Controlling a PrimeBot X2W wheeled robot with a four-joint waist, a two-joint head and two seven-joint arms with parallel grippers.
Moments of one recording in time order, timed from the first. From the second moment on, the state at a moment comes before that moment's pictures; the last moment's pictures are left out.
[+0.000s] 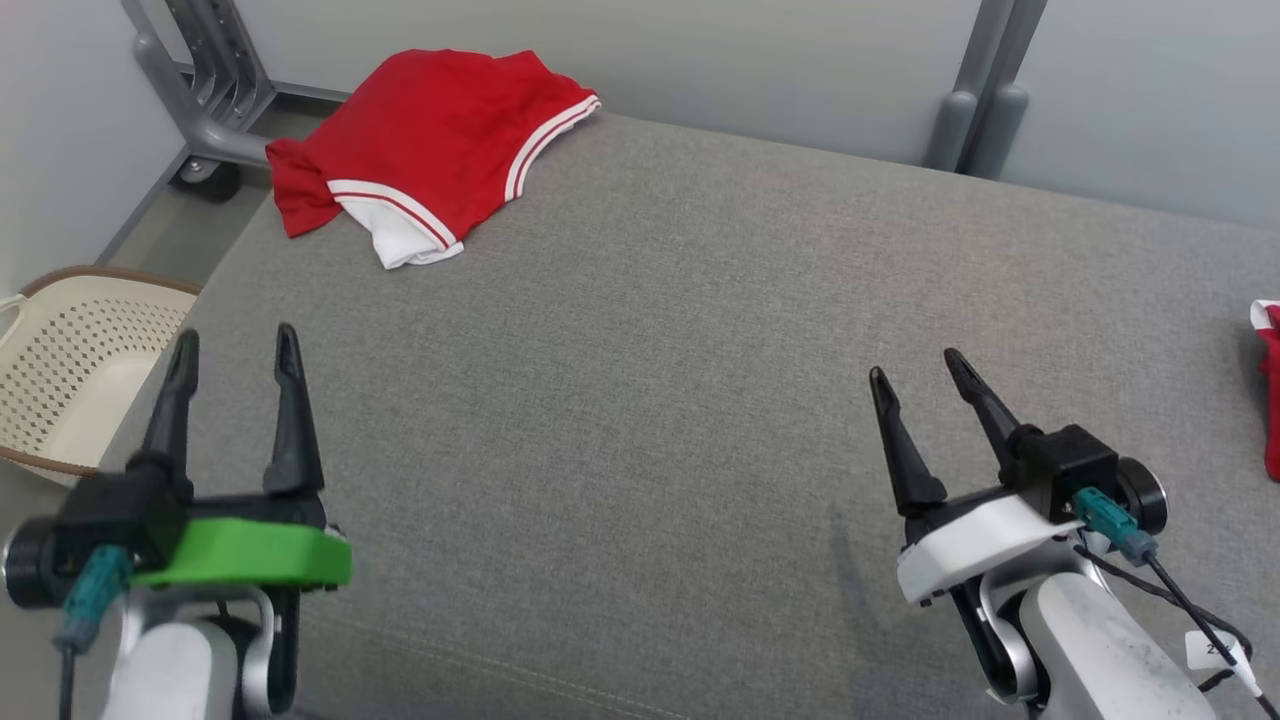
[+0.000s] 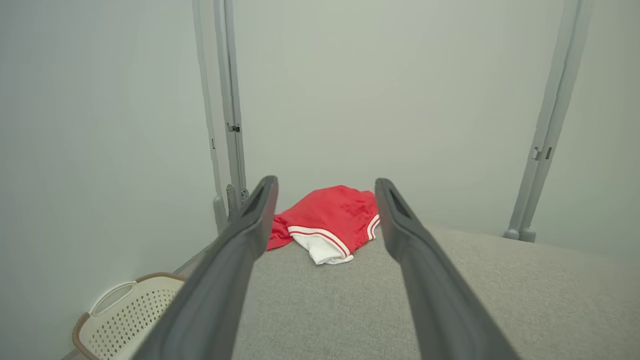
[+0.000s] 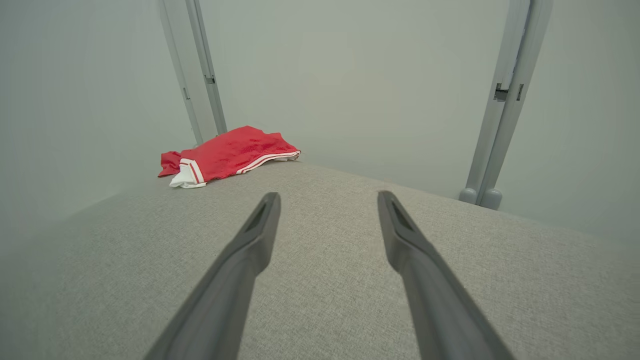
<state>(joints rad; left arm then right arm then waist) -0.05 0.10 -0.10 -0.08 -0.28 0.11 -0.21 -0.10 -0.16 0.39 0.15 0.24 -0.10 -0.25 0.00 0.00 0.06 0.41</state>
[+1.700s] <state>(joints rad) -0.76 0.37 0.20 0.46 -0.36 0.12 0.31 -0.35 -0.33 0.29 -0.14 0.12 -0.11 -0.15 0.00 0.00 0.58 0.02</state>
